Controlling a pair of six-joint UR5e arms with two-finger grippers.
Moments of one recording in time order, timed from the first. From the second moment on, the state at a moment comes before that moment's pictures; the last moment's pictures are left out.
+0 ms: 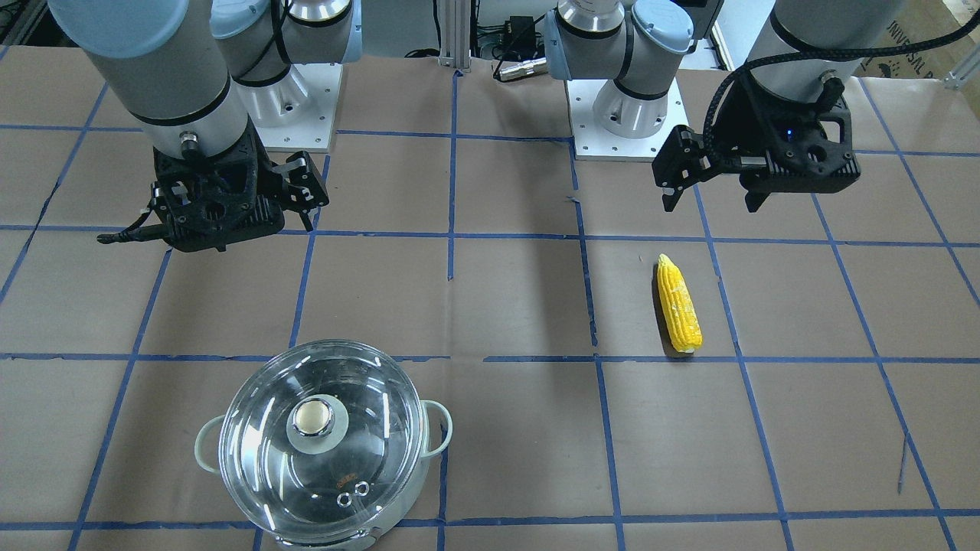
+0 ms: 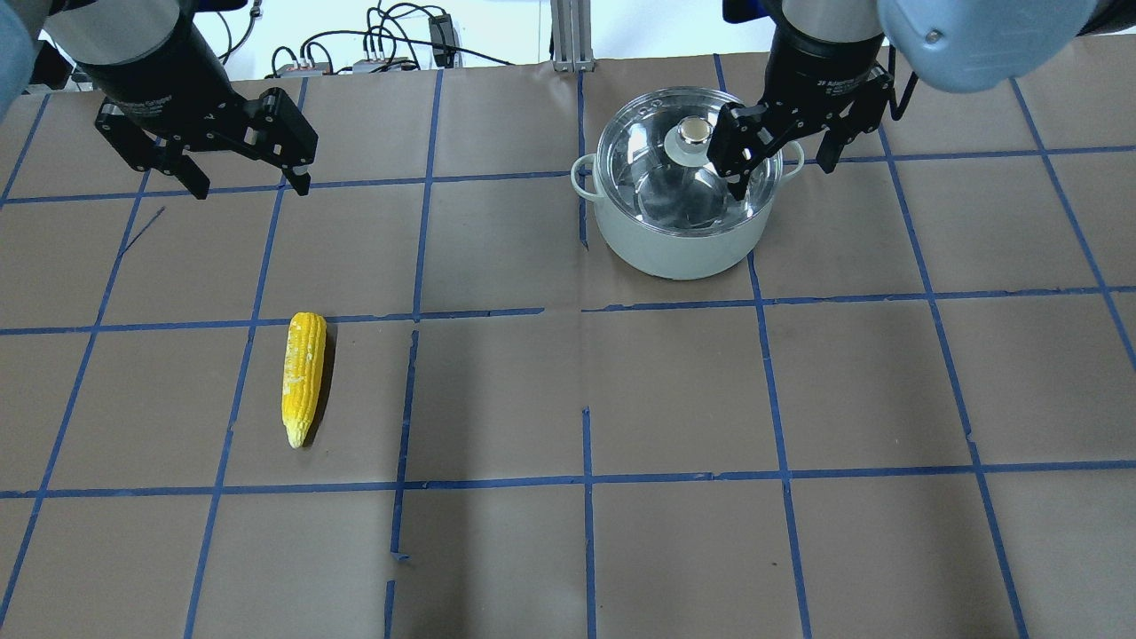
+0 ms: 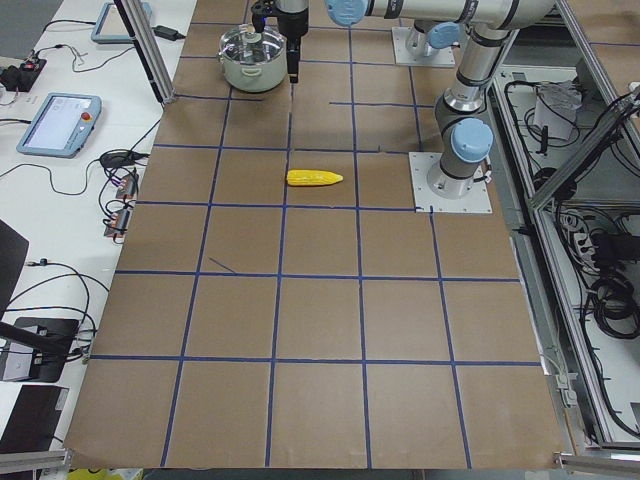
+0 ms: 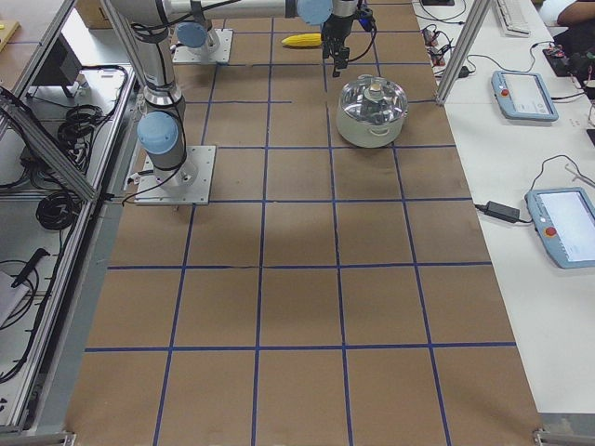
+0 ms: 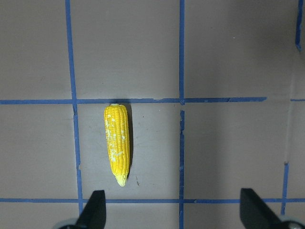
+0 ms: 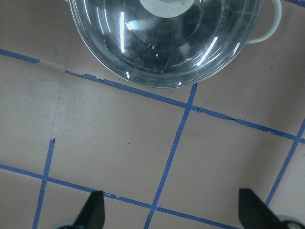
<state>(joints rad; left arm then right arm) -1.50 -1.61 -1.47 -1.63 1.59 0.06 1.66 -1.41 1.41 -1.51 -1.58 -0.21</state>
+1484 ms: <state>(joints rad) -1.51 -1.61 -1.48 -1.63 1.59 0.06 1.68 -0.99 1.06 -1.64 -1.54 -0.21</state>
